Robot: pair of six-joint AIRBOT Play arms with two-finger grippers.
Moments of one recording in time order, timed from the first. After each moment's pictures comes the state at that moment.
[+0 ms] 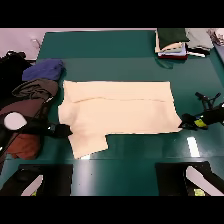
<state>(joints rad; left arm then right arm) -0.16 -0.67 0.58 1.10 -1.26 -1.58 -0.38 -0.97 0.72 -1.28 1.41 1.36</state>
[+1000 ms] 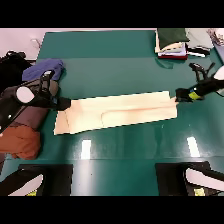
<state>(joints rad) -0.14 -1.07 0.90 1.29 -0.93 -1.58 -0.15 -1.30 1.19 -1.29 1.29 1.47</state>
